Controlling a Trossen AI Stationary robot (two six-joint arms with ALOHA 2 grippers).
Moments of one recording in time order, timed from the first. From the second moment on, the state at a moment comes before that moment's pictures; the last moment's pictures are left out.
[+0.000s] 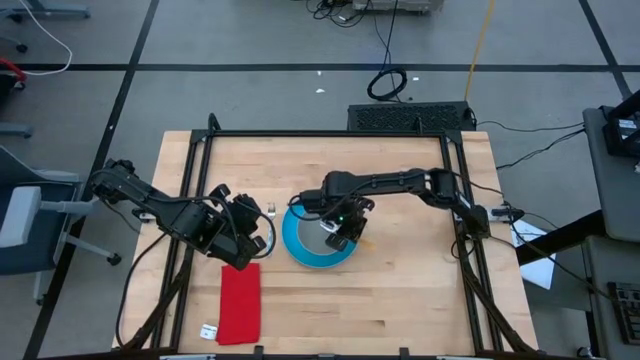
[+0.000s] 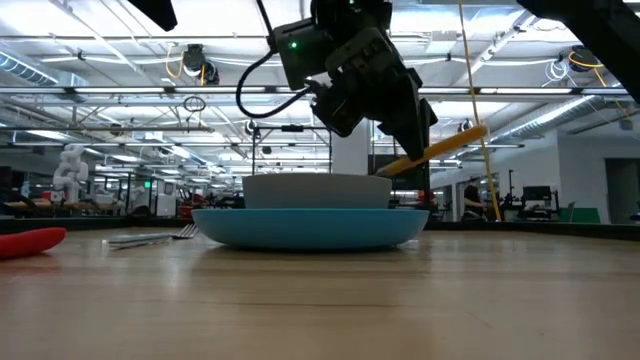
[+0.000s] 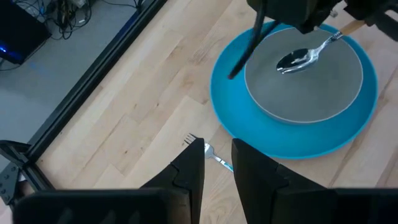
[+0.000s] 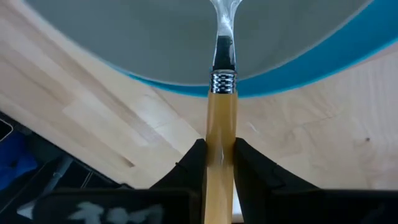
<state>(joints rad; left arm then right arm) -0.48 1.42 1.43 -1.41 -0.70 -0.98 -0.04 2.21 1.93 -1.59 -0.37 0.48</state>
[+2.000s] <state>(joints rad) -0.48 1.42 1.43 -1.42 -0.71 -0.97 -0.05 2.22 1.93 -1.59 -0.45 0.56</state>
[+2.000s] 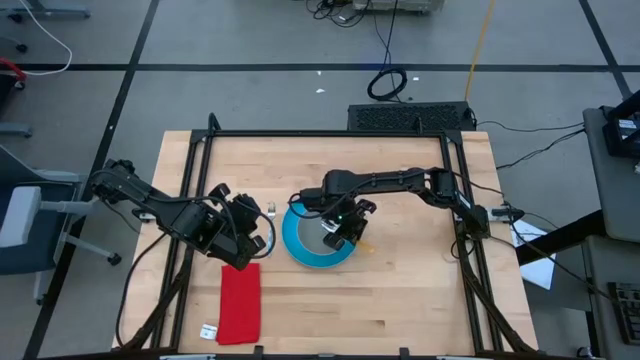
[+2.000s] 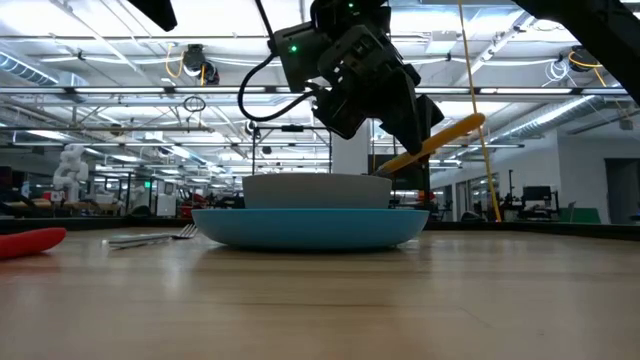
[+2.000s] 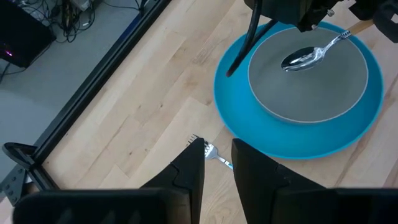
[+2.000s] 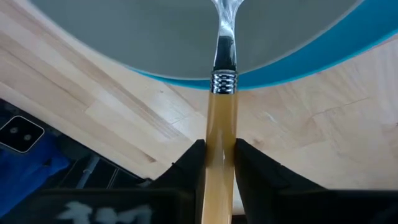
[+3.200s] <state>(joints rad) -0.48 1.42 1.43 -1.45 -0.73 -0.98 -0.08 2.22 1.93 -1.55 -0.42 0.54</state>
